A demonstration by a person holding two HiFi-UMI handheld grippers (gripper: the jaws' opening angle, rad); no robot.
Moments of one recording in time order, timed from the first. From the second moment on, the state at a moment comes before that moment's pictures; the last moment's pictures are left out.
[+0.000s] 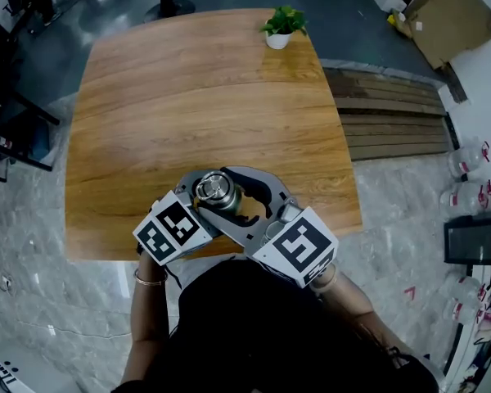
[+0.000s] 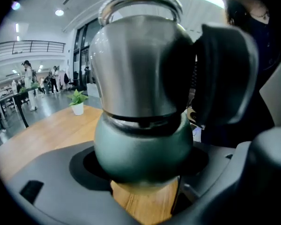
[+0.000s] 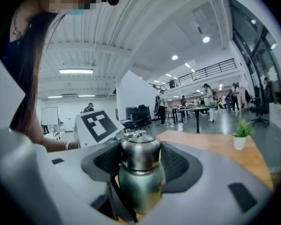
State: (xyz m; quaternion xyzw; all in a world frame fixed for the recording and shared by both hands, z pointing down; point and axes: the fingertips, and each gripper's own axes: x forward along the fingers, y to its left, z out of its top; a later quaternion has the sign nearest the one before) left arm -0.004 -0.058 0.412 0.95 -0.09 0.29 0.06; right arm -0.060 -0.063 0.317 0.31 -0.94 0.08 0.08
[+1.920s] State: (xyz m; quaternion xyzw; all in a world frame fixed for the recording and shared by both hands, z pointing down) left arm 0.002 0.016 0.395 0.95 0.09 0.28 0.08; right arm -0.066 -0.014 0.293 0.11 -0.99 0.10 0.06
